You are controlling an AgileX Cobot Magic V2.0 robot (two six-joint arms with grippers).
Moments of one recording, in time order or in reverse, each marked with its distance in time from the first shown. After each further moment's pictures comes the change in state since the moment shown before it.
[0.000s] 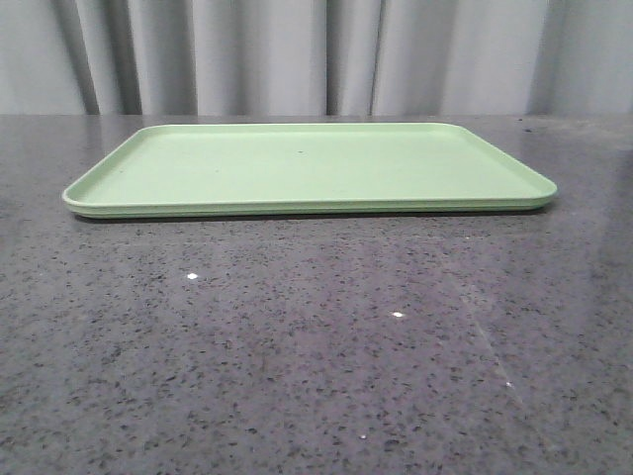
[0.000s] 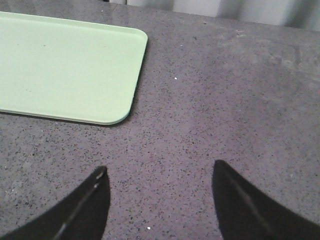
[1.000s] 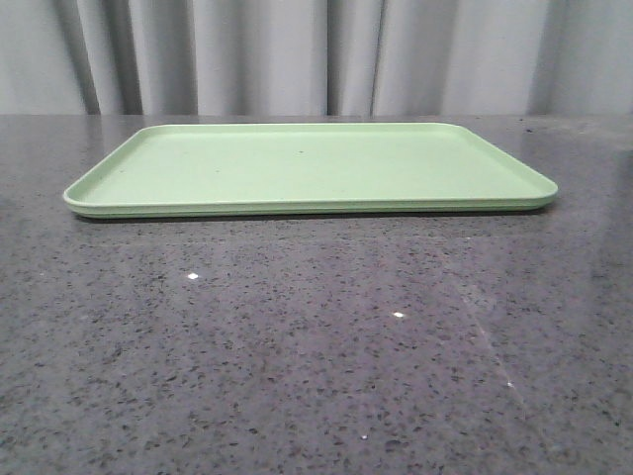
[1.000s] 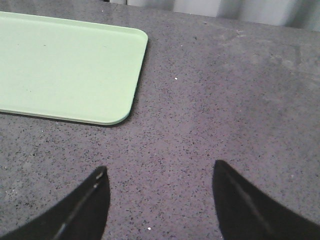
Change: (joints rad) left arm 0.358 0.510 0.000 -0.048 -0.324 -0.019; right arm 0.000 0.000 0.000 0.000 0.000 0.000
